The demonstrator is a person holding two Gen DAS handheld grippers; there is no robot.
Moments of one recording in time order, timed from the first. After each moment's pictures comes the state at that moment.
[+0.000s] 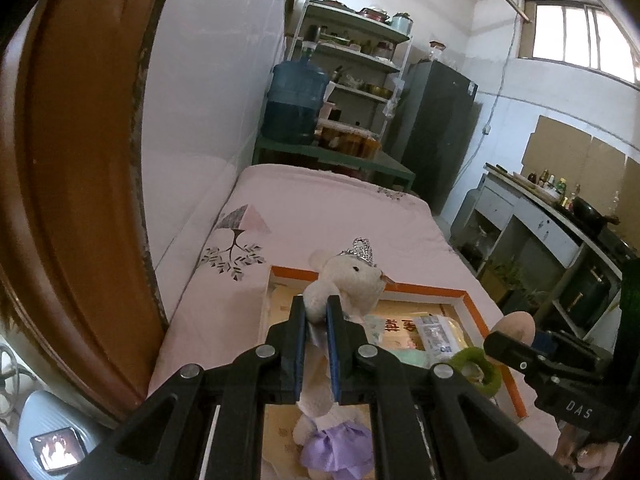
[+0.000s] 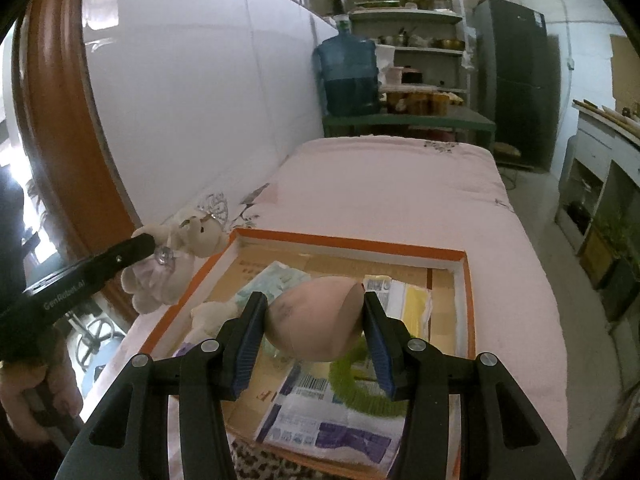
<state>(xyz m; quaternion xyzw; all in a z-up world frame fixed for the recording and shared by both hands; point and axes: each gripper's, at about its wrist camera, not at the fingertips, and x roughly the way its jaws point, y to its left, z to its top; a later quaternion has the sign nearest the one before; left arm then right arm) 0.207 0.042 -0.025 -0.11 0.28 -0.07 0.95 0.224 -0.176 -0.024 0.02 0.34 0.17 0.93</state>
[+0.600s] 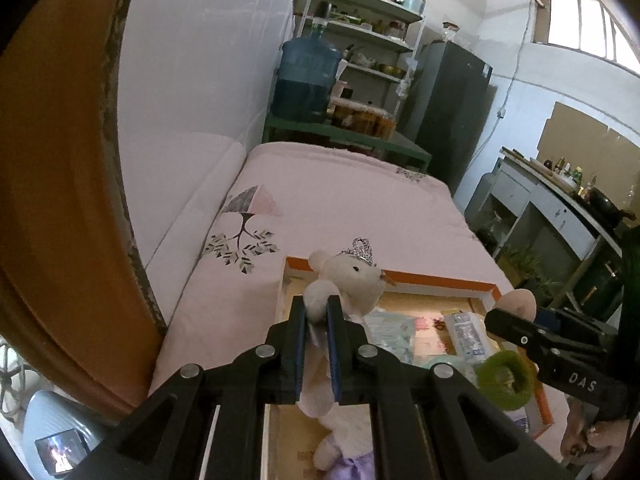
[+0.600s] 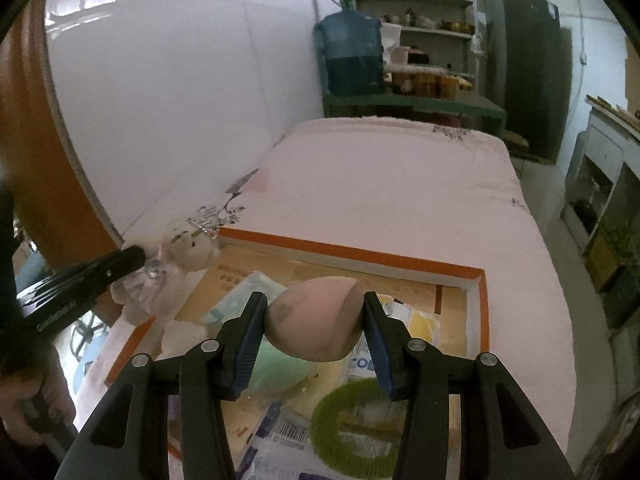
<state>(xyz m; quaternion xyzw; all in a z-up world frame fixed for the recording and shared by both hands) 0.244 0.043 -0.042 -0.10 0.32 -0.05 0.94 0.288 -0.167 -0.041 0.01 0.38 0.18 0.91</state>
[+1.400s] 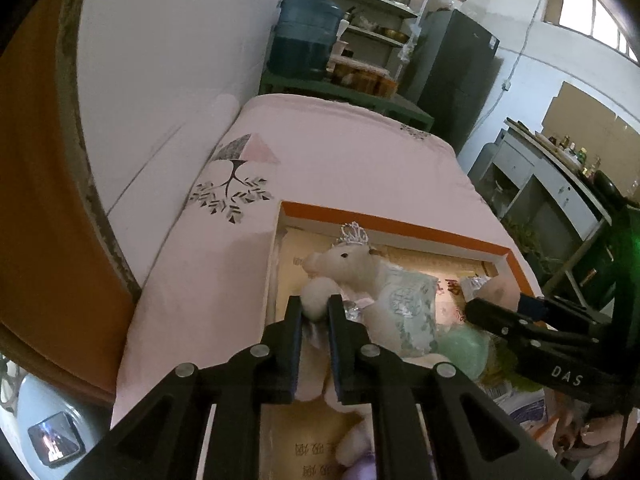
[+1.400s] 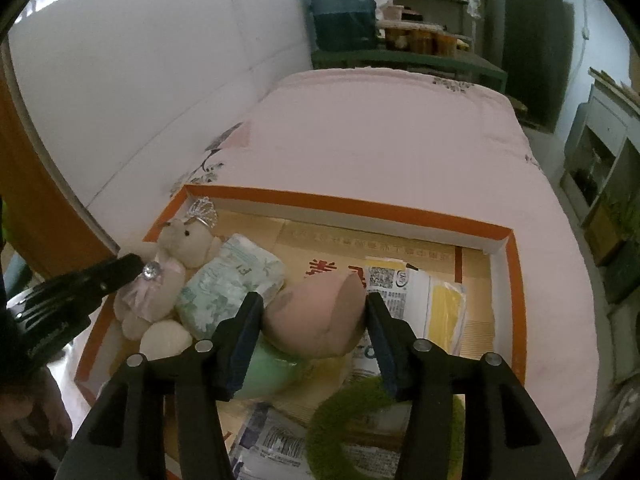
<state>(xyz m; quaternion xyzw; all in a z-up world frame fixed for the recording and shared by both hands) 0.266 0.041 -0.083 -0.10 0.39 -0.07 0.91 0.312 -0.151 -0.085 0.00 0.44 0.16 0.88</state>
